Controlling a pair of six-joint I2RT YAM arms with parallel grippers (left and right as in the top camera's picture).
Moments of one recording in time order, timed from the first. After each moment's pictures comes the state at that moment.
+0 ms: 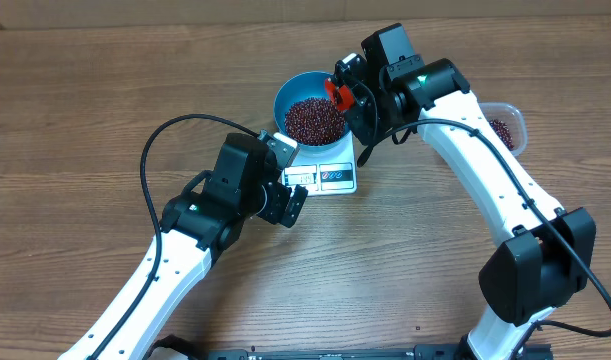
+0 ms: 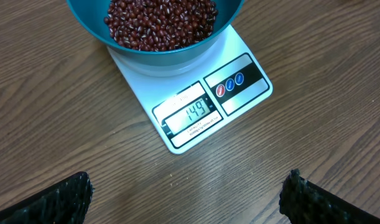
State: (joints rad) left arm -0.46 1.28 0.94 -0.55 0.07 0.03; right arm 0.40 1.88 1.74 -1.01 -0.13 -0.27
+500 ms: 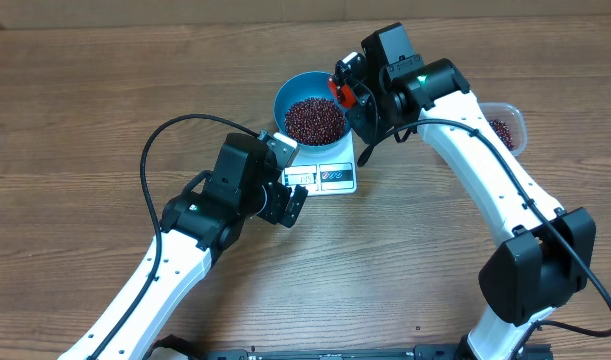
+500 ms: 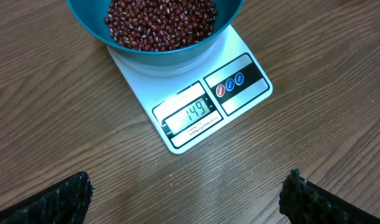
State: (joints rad) left arm -0.46 1.28 0.94 -0.55 0.07 0.03; right arm 0.40 1.88 1.74 -1.00 -0.08 -0.30
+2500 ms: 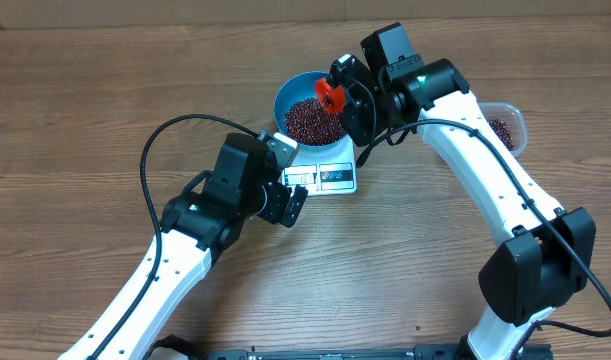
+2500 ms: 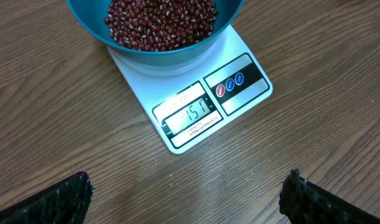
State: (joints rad) left arm -0.46 1.28 0.94 -0.55 0.07 0.03; right arm 0.40 1.88 1.74 -1.00 -0.23 -0.27
